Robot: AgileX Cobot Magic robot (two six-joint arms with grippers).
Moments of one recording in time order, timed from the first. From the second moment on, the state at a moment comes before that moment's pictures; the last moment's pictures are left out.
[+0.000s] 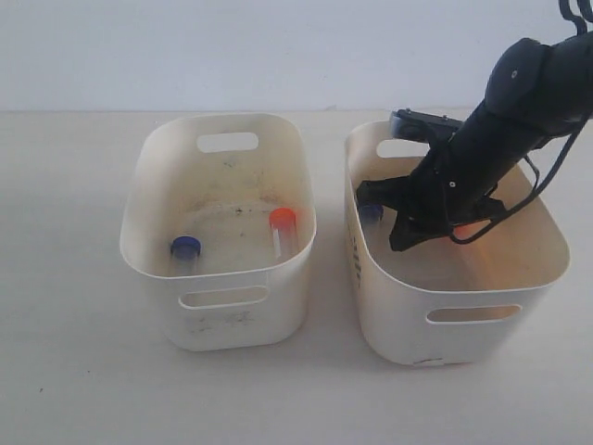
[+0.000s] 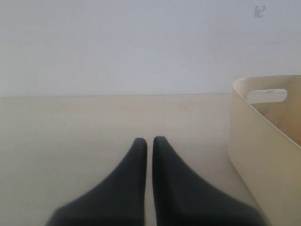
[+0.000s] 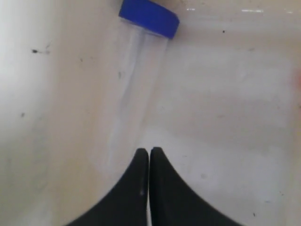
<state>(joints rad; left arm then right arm) 0.00 0.00 0.00 -0.02 0.18 0.02 0.19 1.91 -1.18 0.48 0.69 -0.17</state>
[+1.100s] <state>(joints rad) 0.00 0.00 0.00 -0.02 0.18 0.02 0.21 1.99 -1.18 0.50 0.60 -0.20</state>
